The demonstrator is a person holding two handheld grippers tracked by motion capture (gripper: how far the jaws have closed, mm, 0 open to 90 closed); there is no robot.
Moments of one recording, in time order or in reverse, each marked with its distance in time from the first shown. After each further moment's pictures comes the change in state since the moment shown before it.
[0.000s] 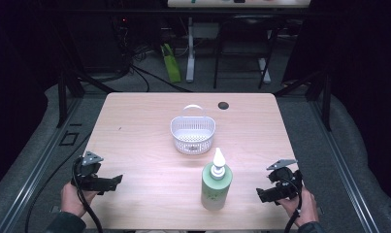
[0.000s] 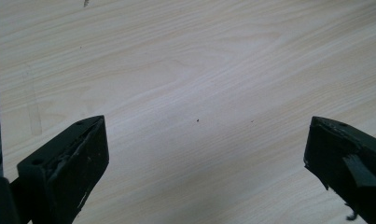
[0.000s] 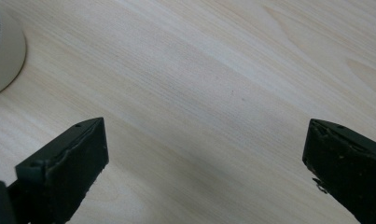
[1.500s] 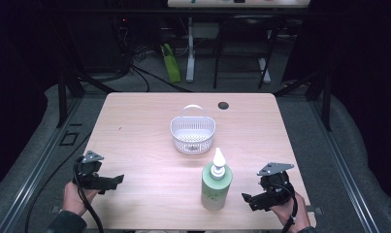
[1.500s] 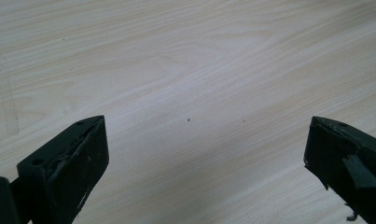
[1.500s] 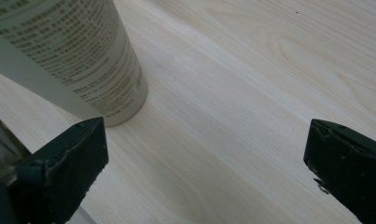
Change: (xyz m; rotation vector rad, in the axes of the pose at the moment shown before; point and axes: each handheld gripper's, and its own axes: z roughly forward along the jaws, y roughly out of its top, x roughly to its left) left arm 0.004 0.001 0.005 0.002 -0.058 -0.030; right arm 0.039 0.011 -0.029 -0.153 0.181 -0.082
